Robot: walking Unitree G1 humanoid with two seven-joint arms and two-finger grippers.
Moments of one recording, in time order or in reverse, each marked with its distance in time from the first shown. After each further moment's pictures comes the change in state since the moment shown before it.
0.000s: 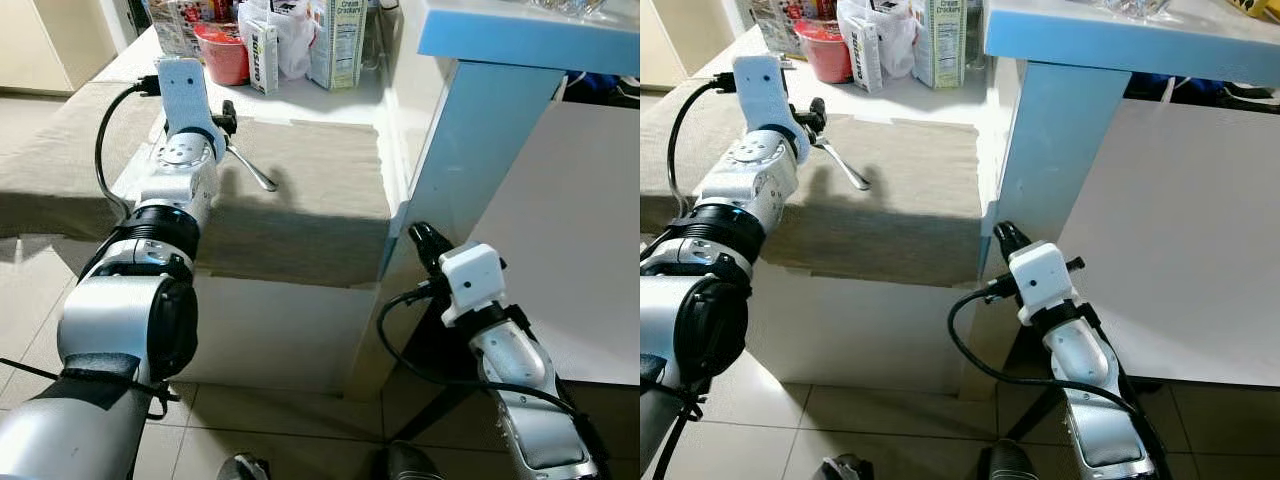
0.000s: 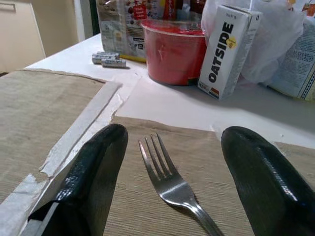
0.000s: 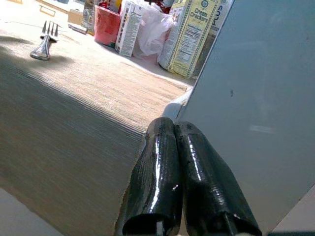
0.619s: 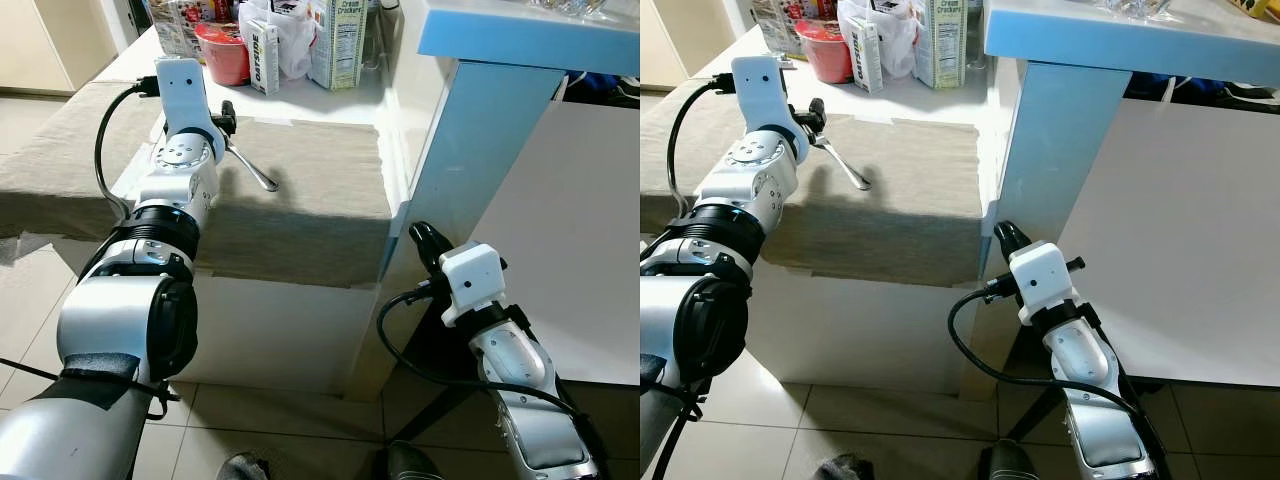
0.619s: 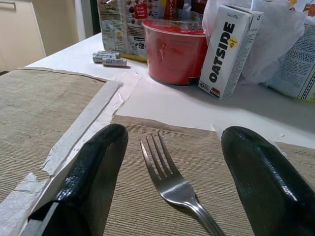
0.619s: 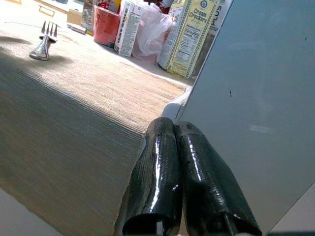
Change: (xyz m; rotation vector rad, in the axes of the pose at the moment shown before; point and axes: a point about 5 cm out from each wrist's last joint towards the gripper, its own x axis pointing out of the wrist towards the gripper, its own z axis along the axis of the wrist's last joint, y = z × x) left arm 0.000 0.000 0.000 -0.001 0.000 0.000; right arm 0.000 0.000 0.000 0.000 0.000 -0.002
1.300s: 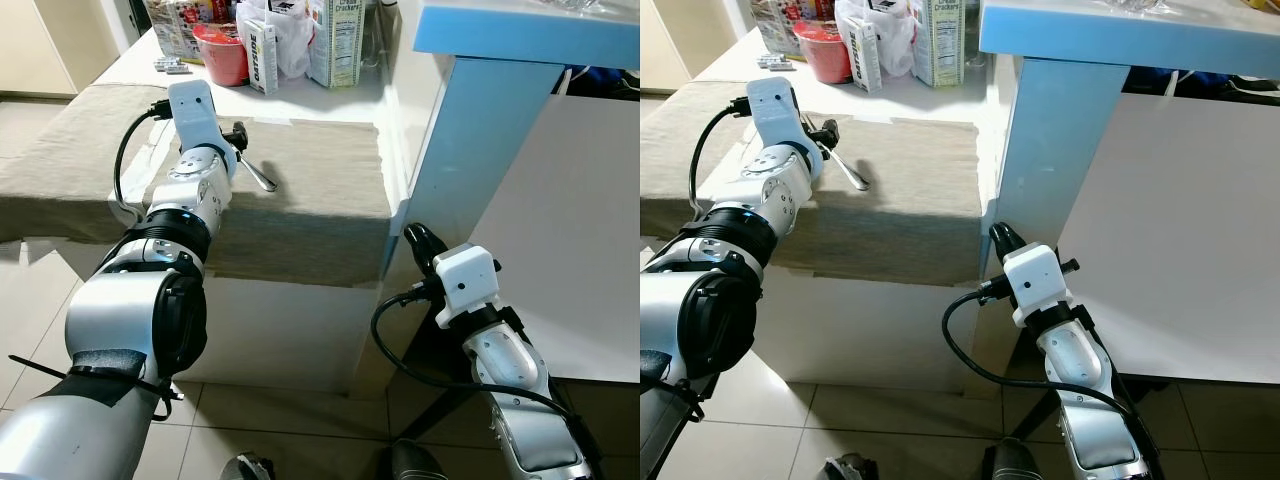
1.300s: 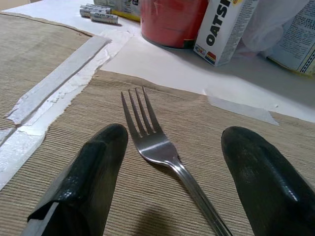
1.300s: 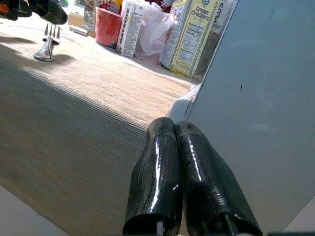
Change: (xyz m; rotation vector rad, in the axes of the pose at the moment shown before) left arm -0.001 -0.010 -0.020 -0.104 0.116 0.000; right arm 0.001 0.006 0.000 0.010 -0.002 0.000
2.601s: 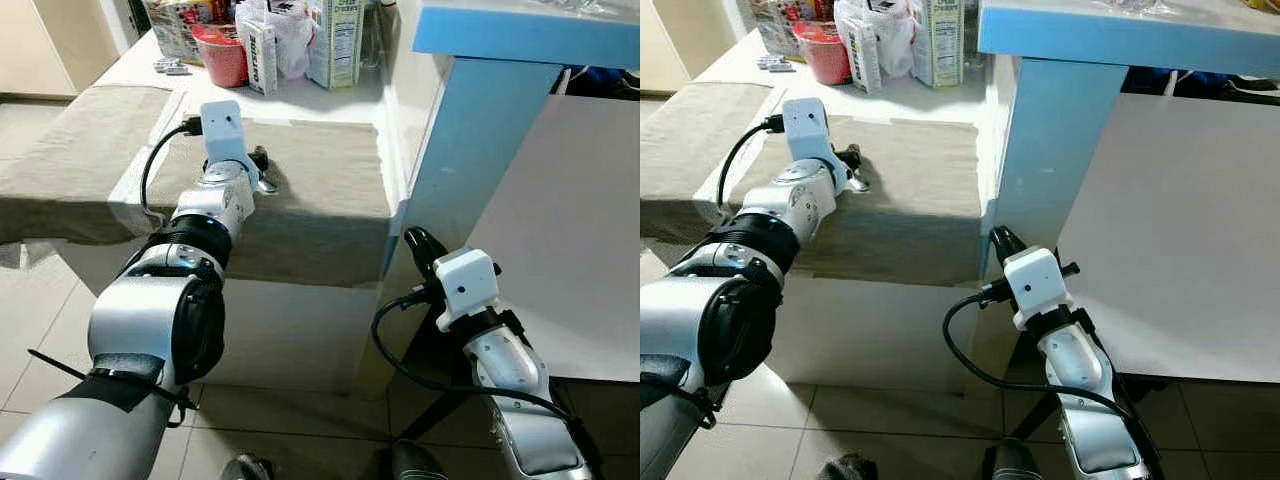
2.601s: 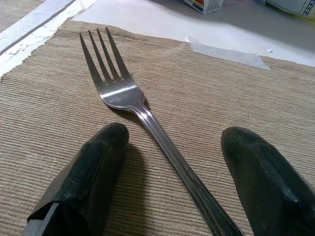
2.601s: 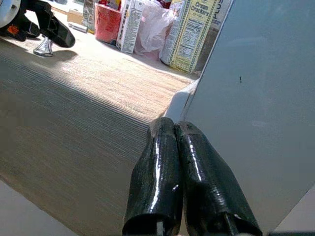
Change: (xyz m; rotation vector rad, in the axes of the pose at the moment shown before) left arm -0.004 -0.021 -0.023 0.040 0.148 0.009; right arm -0.003 0.001 -0.003 0.002 0.012 0.003
